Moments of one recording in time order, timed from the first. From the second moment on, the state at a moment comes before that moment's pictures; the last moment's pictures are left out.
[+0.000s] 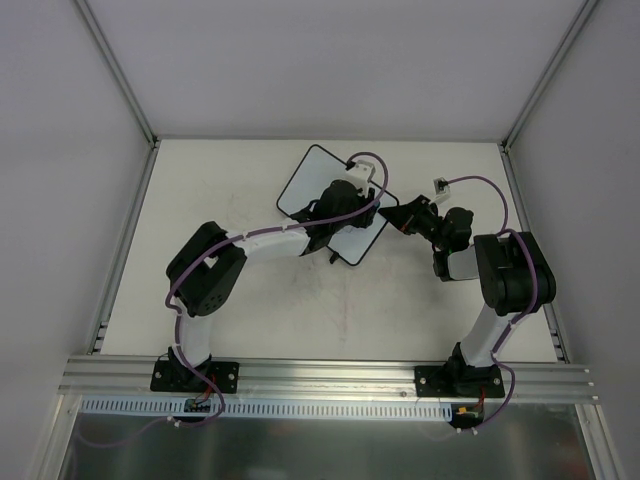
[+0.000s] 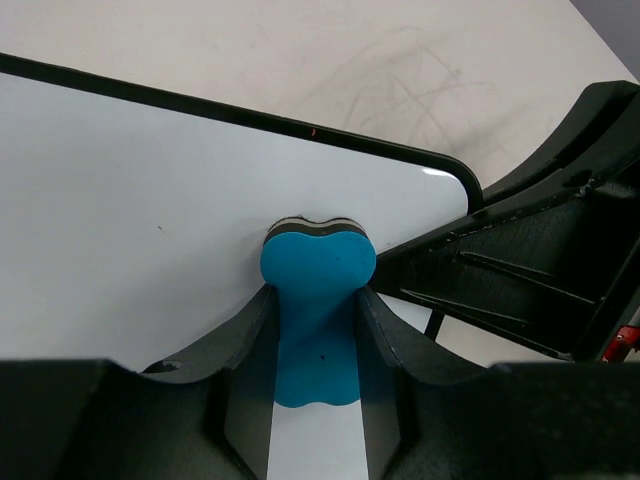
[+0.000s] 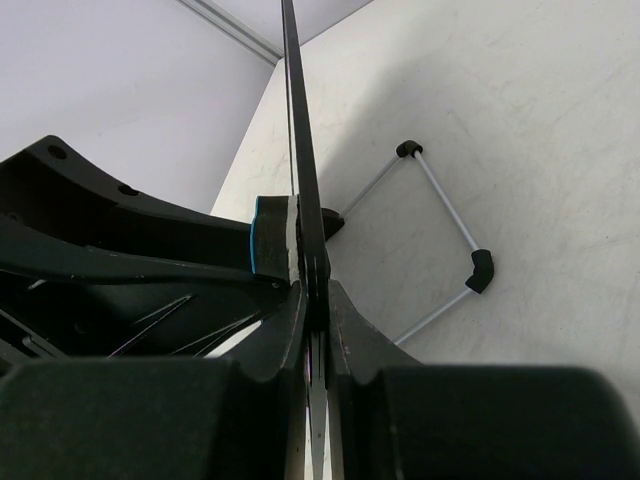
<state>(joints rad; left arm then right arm) -0.82 1.95 1.32 0.26 -0.13 -0.27 0.12 1.79 0.57 1.19 -0.65 0.88</state>
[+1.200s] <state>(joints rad) -0.46 1.88 1.03 0.36 -0.04 -1.00 0.13 1.79 0.57 1.20 -0.66 0.88</state>
